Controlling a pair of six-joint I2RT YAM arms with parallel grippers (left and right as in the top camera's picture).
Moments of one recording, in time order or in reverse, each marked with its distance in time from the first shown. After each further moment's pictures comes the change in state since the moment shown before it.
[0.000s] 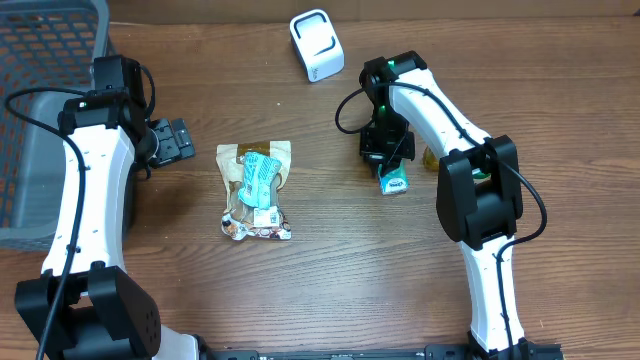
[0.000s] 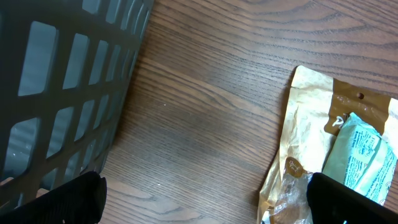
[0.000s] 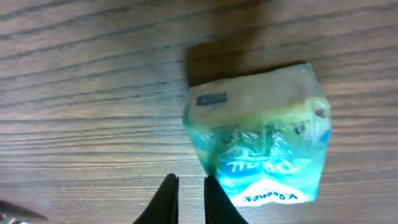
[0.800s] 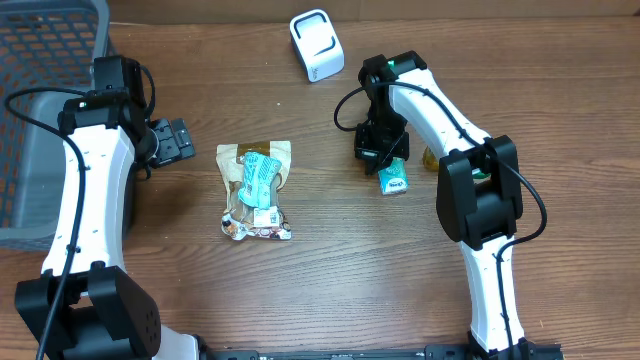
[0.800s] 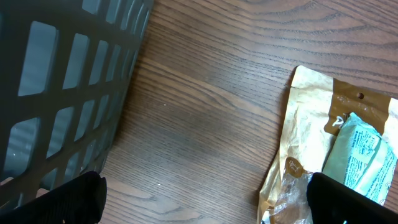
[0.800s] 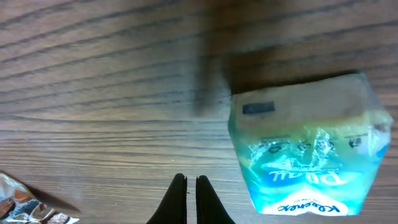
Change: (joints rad) left arm 0.000 0.000 0.000 0.000 0.000 0.000; right arm 0.000 0.000 0.000 0.043 -0.084 0.015
